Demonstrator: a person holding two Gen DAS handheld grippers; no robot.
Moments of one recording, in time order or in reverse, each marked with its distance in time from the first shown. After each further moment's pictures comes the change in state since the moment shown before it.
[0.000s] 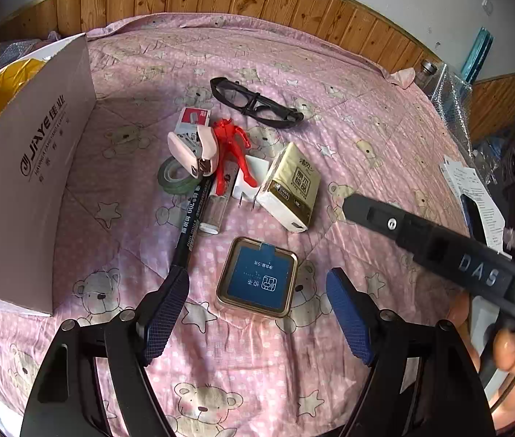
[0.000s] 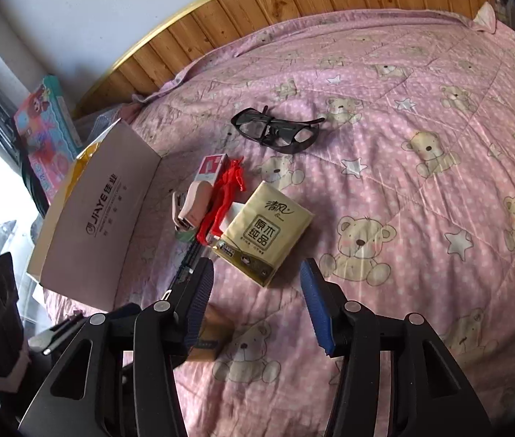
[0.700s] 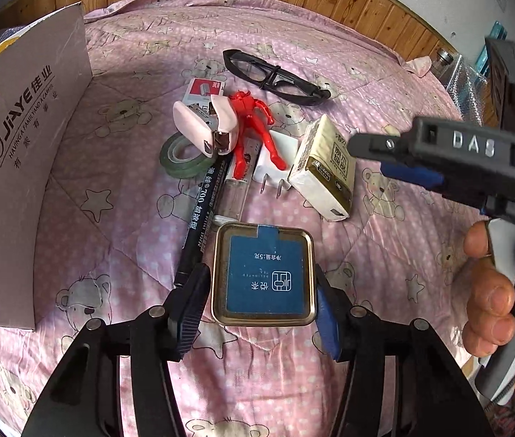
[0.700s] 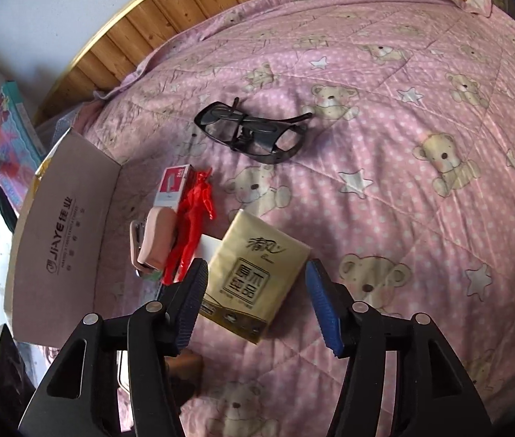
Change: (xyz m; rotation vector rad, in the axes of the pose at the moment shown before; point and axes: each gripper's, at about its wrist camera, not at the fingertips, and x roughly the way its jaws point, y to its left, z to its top) left arm 0.038 0.019 0.000 -0.007 0.042 0.028; right arm 0.059 0.001 0.038 0.067 0.083 -0.115
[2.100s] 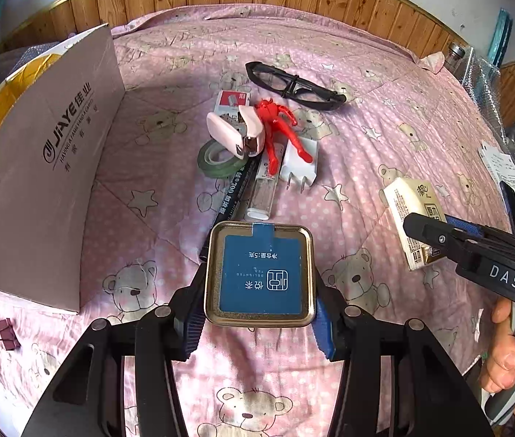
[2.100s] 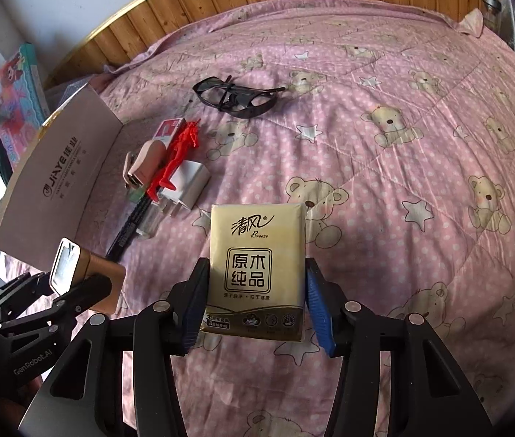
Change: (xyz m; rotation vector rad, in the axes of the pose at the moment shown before) left arm -0.033 -0.001 -0.007 0.027 -0.038 0.128; right arm -0.059 -0.024 -0.069 -0.119 -0.037 -0.048
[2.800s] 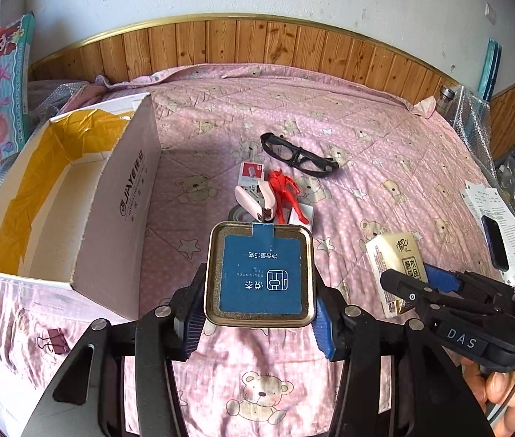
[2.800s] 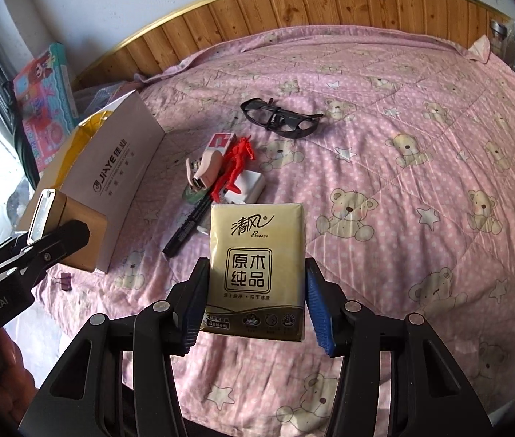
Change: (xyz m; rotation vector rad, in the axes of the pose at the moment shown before) left arm -0.090 0.012 0.010 -0.021 -0.179 0.026; right arm -0.046 0.050 -0.012 -0.053 -0.069 0.039
